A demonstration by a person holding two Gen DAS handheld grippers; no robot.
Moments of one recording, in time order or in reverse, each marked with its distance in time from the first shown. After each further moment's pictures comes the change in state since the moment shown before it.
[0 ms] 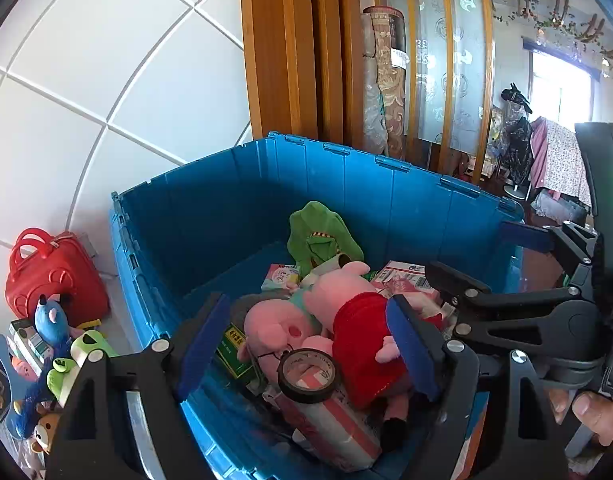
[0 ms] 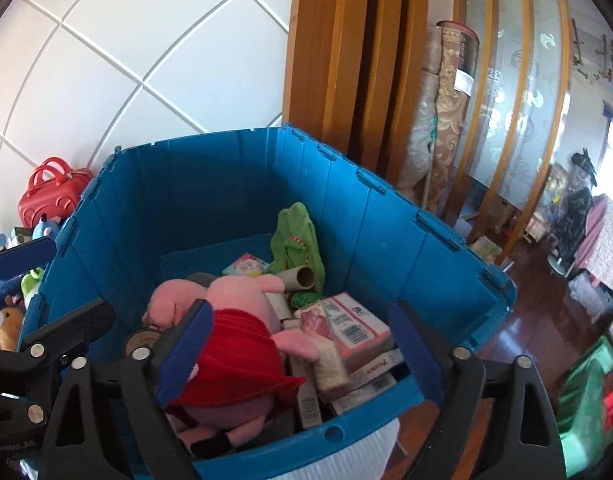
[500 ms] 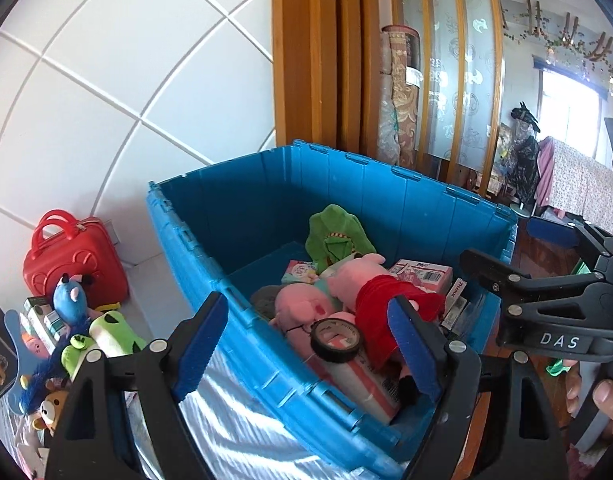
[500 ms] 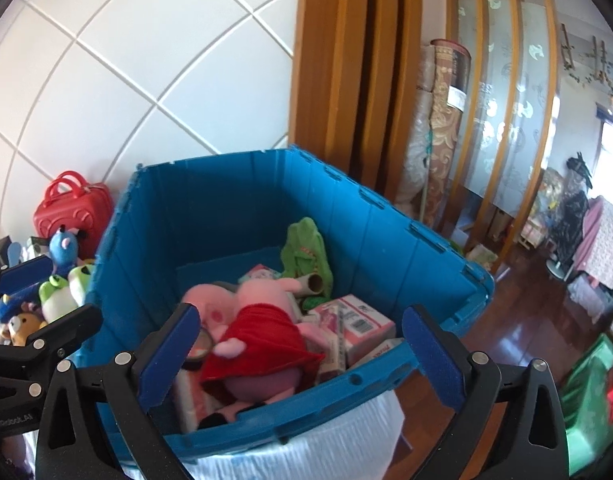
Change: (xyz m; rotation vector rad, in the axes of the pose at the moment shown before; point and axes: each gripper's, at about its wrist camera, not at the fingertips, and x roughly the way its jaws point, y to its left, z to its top) left arm -0.063 0.040 -0.031 -0.062 -0.053 0.041; right arm -0.057 0.026 -0.004 0.001 -0.067 0.019
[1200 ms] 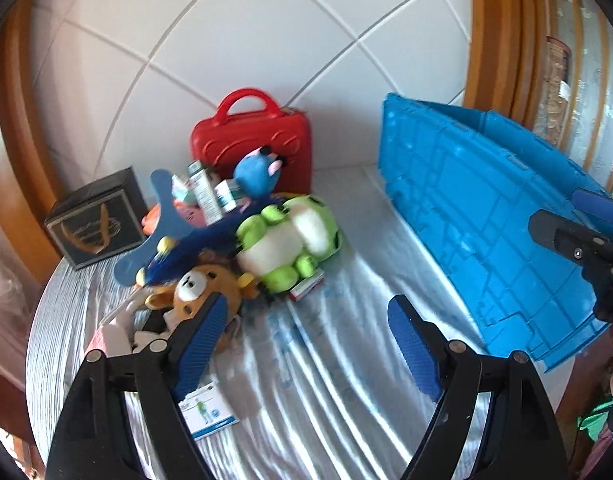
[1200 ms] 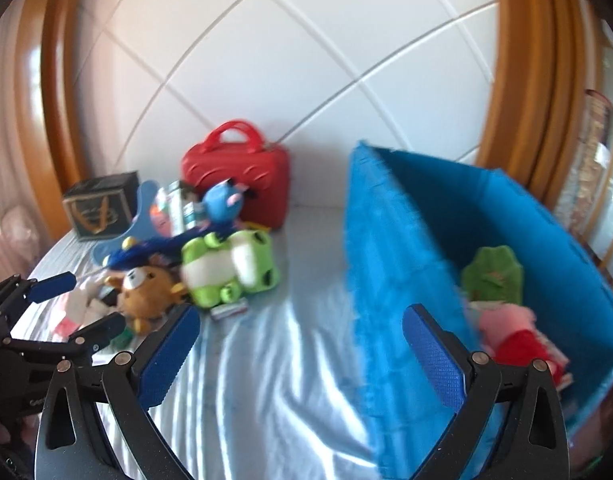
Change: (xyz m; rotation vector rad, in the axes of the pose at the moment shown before) left arm -0.087 0.248 -0.150 -0.323 0.197 0.402; right arm -0.004 0.265 -0.020 -0.267 0.057 0.402
